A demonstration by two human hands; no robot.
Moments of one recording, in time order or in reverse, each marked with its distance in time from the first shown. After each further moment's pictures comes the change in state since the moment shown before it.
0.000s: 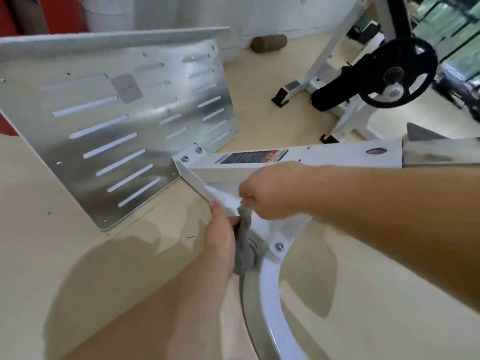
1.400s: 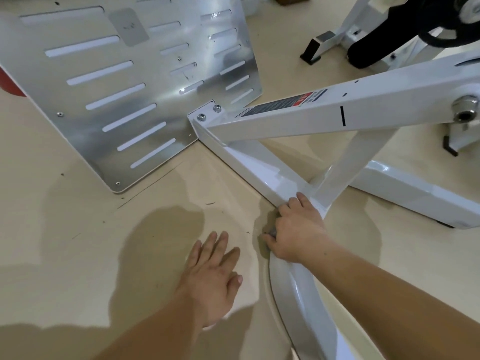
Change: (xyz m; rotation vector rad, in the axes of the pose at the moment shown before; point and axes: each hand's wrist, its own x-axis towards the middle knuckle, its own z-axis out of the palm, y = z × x) left_hand 0.023 -0.109 -0.149 2.030 -0.160 0.609; right_hand 0.059 -0.044 0.226 0.003 -0.028 0.145
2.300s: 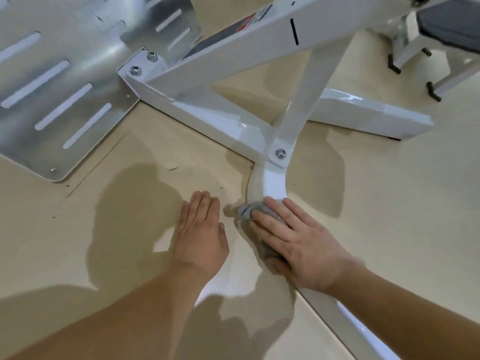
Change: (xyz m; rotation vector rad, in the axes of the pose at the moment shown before) left_hand 0.013 0.014 0.011 -0.177 0.222 0.037; right_hand -0.122 -0.037 0.099 0.195 0.424 -0.172
